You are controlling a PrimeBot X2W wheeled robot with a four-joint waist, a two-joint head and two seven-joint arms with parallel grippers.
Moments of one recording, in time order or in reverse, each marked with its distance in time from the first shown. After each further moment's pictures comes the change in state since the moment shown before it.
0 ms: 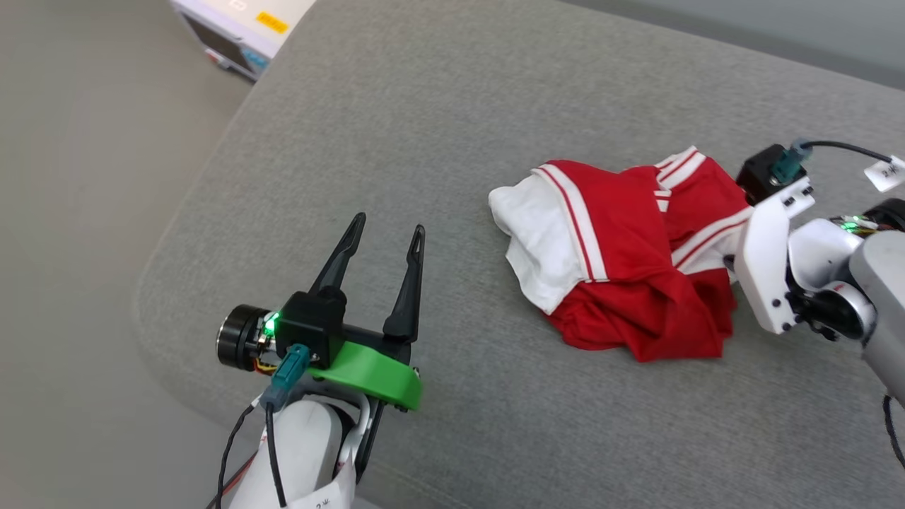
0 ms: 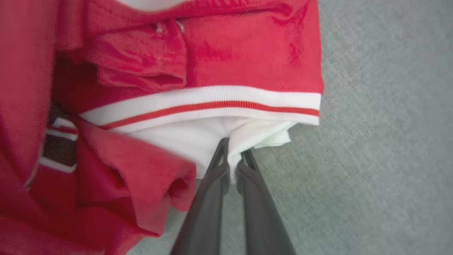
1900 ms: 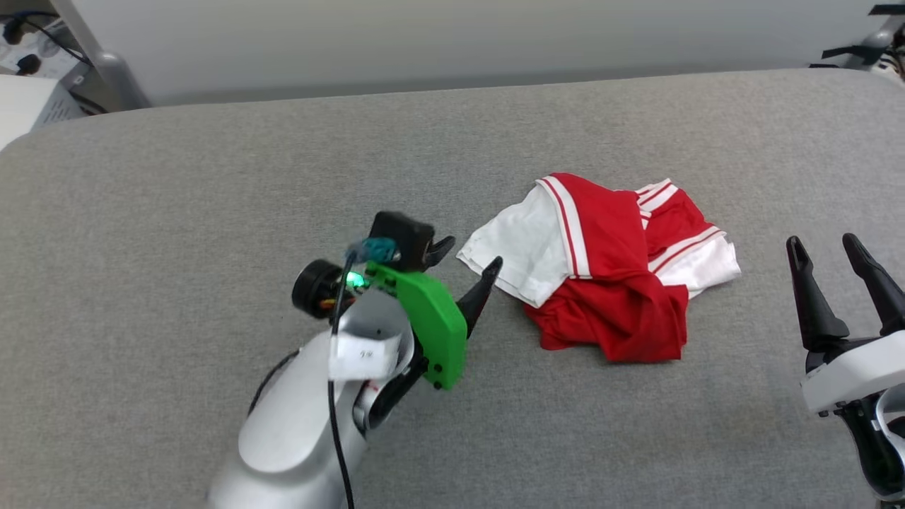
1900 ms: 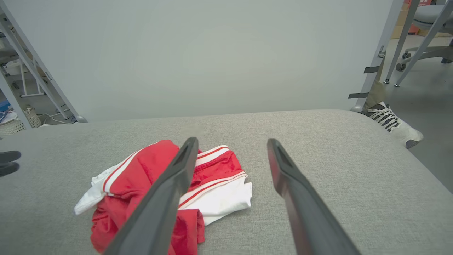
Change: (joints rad) left arm -0.211 0.053 -0.189 0.151 -0.275 -0.103 0.481; right arm 0.685 0.292 -0.817 -0.545 -0.308 0.000 -0.663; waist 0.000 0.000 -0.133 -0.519
